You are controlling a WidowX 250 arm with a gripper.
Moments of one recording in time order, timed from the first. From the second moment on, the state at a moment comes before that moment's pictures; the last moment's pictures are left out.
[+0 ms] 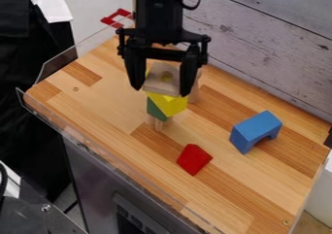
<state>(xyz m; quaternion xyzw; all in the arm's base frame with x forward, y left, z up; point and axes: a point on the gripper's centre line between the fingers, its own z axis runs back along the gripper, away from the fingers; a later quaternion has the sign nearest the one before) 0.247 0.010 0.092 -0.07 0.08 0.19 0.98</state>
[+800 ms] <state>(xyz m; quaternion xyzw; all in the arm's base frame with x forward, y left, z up) 0.235 -0.033 0.130 -0.01 0.06 0.15 0.99</state>
